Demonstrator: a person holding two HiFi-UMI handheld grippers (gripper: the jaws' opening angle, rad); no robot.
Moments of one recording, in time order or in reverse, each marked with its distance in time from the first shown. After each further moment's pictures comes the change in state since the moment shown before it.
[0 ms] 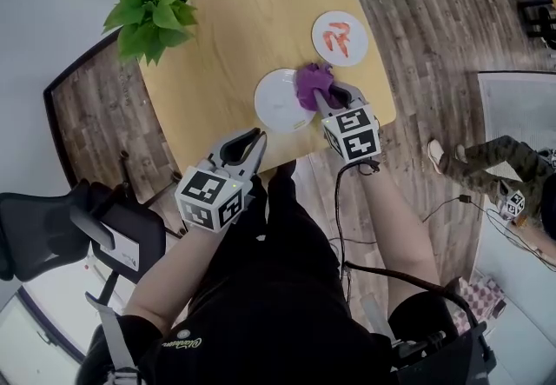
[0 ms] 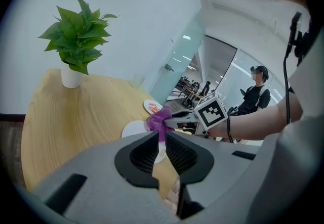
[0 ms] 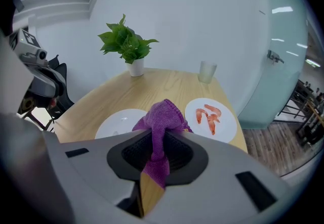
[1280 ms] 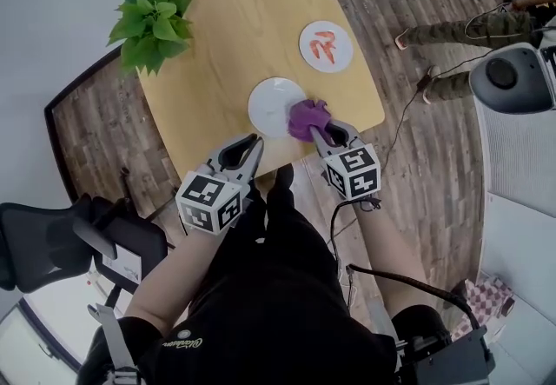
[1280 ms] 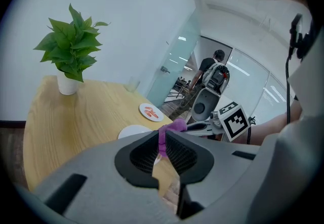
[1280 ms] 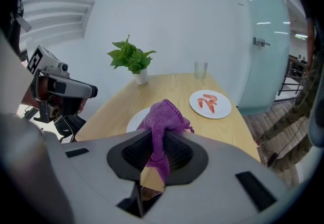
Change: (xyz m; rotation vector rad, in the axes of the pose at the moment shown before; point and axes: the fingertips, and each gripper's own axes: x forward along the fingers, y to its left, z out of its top) left arm -0.006 -0.015 0.009 0.039 -0.017 -0.019; right arm -0.064 0.040 -0.028 0.172 -0.064 0.050
